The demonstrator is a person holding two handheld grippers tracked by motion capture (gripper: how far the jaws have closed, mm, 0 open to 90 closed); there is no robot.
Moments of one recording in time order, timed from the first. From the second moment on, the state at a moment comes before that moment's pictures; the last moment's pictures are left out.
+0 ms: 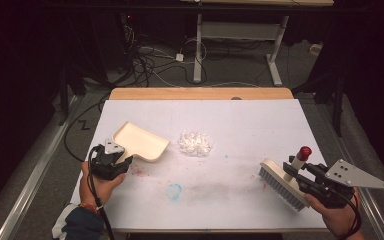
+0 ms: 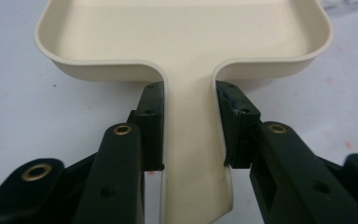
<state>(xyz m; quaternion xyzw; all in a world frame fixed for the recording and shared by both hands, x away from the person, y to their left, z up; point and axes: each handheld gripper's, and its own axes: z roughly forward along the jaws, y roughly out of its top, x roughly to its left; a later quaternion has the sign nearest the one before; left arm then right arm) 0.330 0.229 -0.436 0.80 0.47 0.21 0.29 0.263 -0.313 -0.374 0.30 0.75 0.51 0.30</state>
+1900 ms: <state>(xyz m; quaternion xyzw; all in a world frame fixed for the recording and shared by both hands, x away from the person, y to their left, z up) 0.314 0.196 -0.451 0.87 0.38 0.11 0.28 0.393 -0.260 -0.367 0.32 0.74 0.48 0.34</state>
